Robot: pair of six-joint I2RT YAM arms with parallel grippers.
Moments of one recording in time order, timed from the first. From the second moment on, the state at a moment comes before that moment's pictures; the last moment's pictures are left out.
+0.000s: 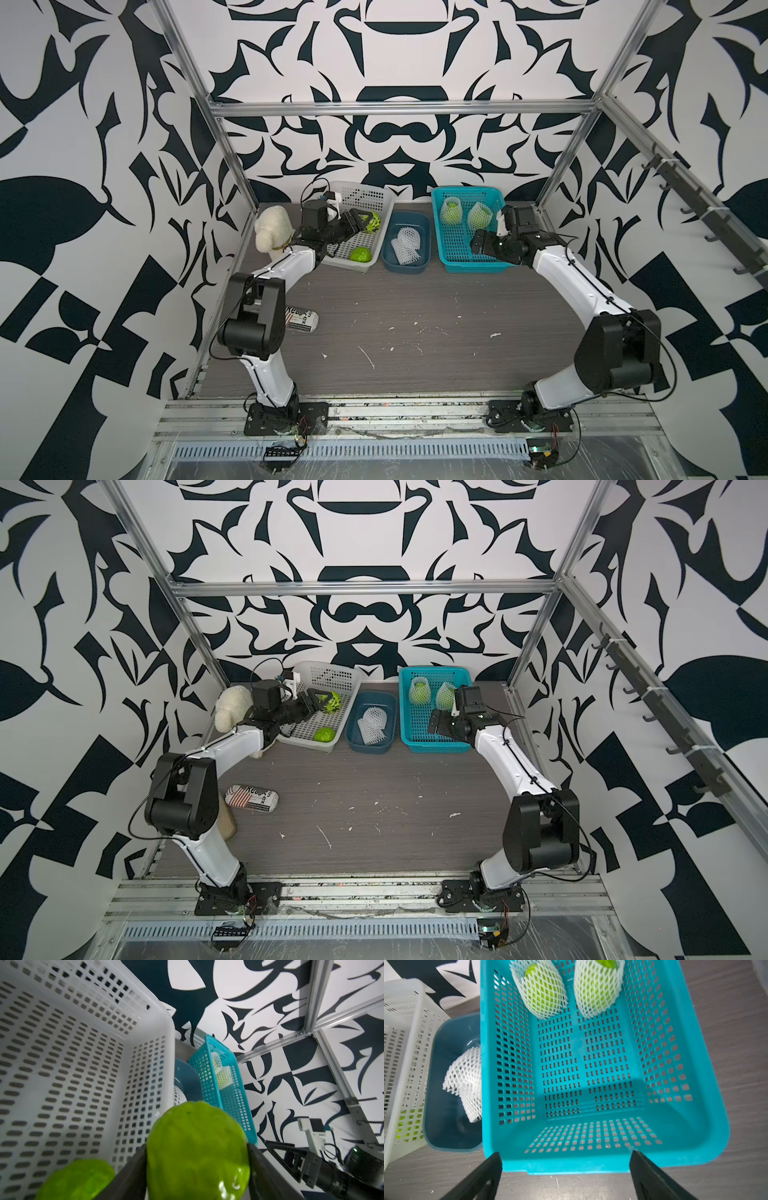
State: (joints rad) left arm -0.25 1.72 1.16 0.20 0.59 -0.75; right arm 0.12 1.50 1.22 -0.60 -0.07 0.39
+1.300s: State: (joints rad) left arm -0.86 1.61 0.74 0.10 0.05 -0.69; right arm 0.19 1.32 1.00 -0.58 -0.12 0.49
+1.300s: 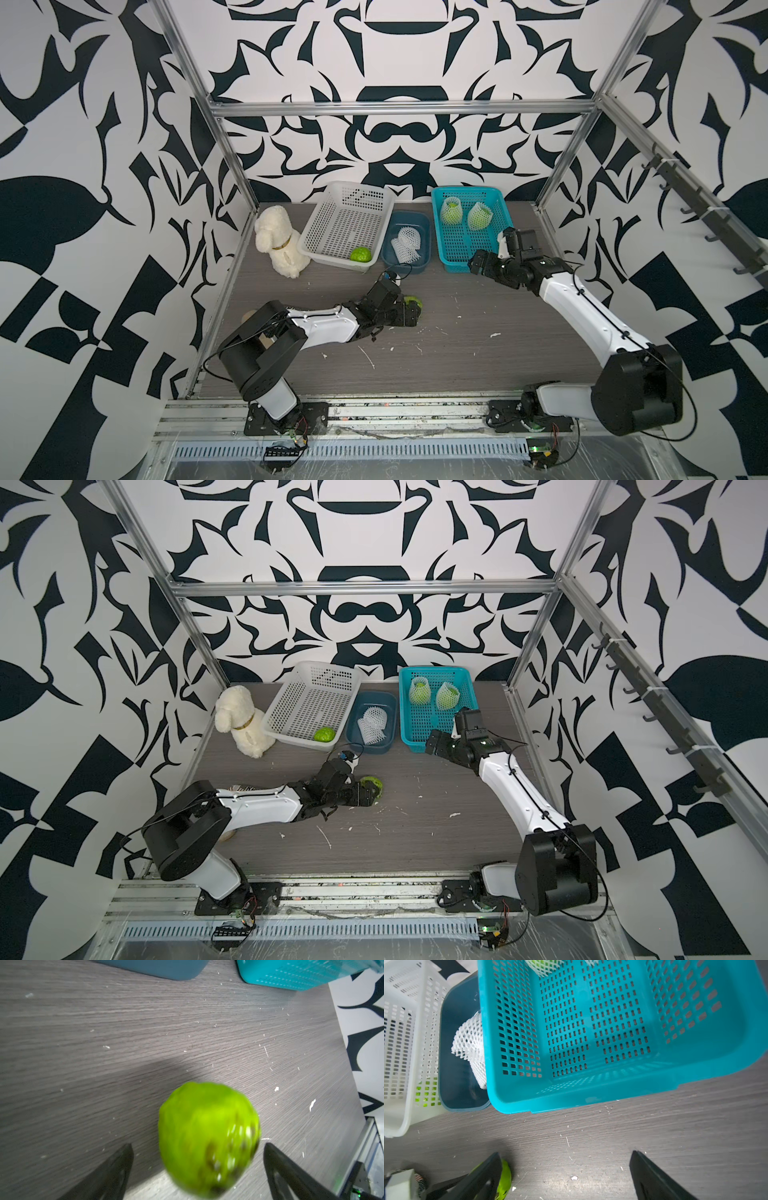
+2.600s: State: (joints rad) left arm -0.43 1.27 0.64 0.05 0.09 -0.62; right arm 0.51 2.44 2.14 -0.55 0.04 0.39
